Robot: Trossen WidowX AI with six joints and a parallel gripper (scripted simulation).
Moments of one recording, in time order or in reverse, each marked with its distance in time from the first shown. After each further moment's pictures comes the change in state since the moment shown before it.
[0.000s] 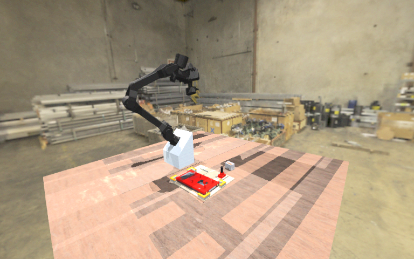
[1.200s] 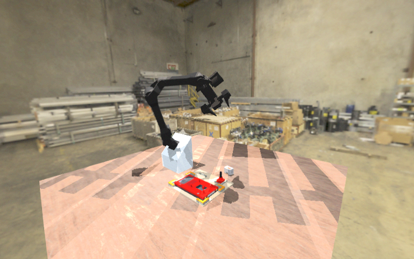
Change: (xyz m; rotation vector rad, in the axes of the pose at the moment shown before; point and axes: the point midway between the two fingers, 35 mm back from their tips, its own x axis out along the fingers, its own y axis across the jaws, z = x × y) arm 0.042 -0.167 0.137 1.019 -0.418 -0.542
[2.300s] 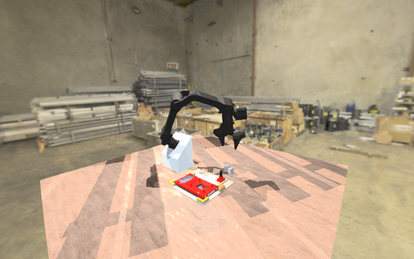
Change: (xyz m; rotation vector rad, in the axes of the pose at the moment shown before) arm 0.121 -0.063 0.164 0.847 -0.607 -0.334
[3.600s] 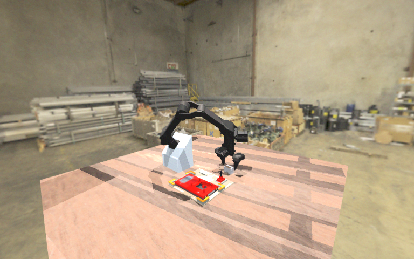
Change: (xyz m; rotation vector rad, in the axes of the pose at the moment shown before) arm 0.116 0.005 0.014 0.078 -0.065 -0.009
